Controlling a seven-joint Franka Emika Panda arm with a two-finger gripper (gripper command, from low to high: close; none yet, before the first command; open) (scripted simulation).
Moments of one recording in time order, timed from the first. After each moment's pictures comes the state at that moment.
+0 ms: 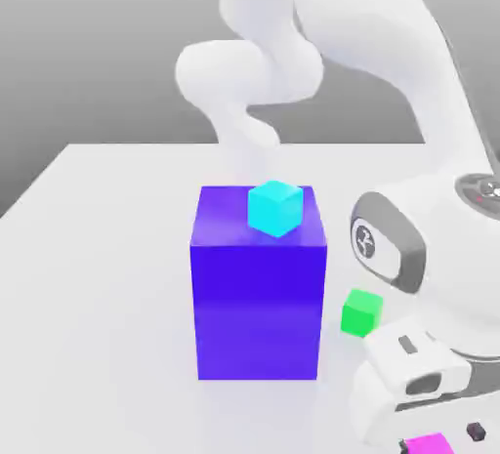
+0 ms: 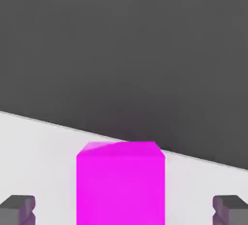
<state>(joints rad) 0.16 0.58 0.18 -2.13 -0.23 2.70 1.07</state>
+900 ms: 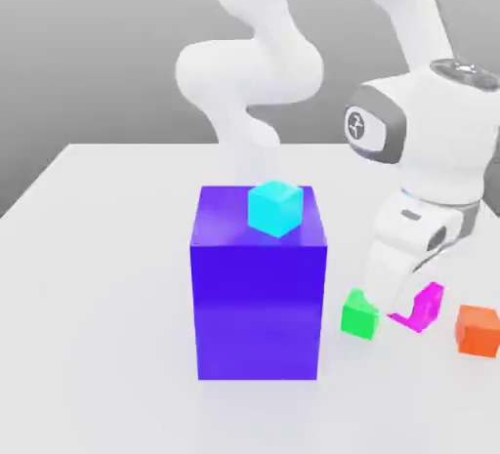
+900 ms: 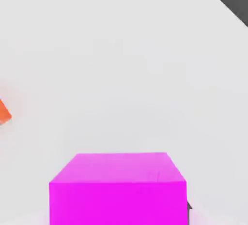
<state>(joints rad) 0.16 -0.07 0.39 -2.73 0.04 2.65 0.41</state>
